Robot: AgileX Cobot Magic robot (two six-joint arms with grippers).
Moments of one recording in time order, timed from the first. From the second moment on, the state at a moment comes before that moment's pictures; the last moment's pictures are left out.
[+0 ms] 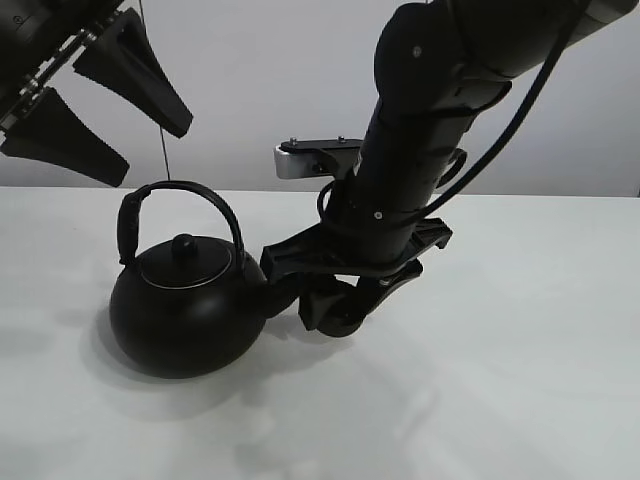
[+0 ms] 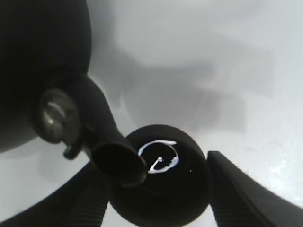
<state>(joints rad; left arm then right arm) -0.23 1.59 -1.14 -0.81 0.94 0.37 0.58 2.01 -1.29 0.08 0.57 0.00</state>
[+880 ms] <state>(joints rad) -0.23 1.59 -1.14 -0.81 0.94 0.37 0.58 2.03 -1.29 0.08 0.61 0.00</state>
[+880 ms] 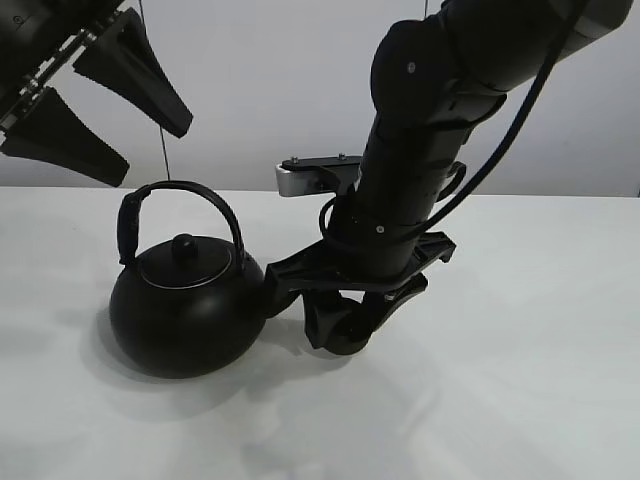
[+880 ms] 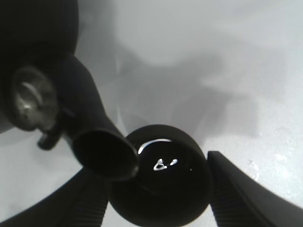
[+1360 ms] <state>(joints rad) -0.23 1.59 -1.14 -0.81 0.94 0.37 0.58 2.03 -1.29 0.06 0.63 0.00</state>
